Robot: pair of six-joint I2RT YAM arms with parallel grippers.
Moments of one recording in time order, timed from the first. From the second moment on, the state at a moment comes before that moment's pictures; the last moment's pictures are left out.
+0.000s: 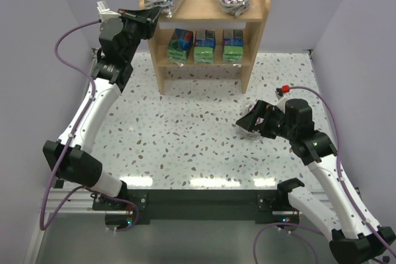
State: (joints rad) left arm -0.27 1.52 1.60 0.05 -0.03 -1.36; right arm 0.33 0.78 0.86 -0.65 -0.29 0.69
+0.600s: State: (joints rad) left arm -0.30 1.51 1.60 0.09 -0.16 -1.38; right arm 0.33 0.78 0.86 -0.66 -0.29 0.69
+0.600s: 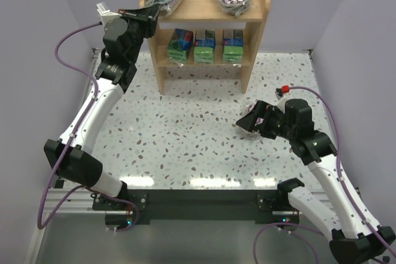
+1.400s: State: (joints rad) left arm -0.51 1.64 1.76 -0.04 -0.61 -1.22; right arm 0.33 0.75 0.86 -0.69 -0.29 0.67
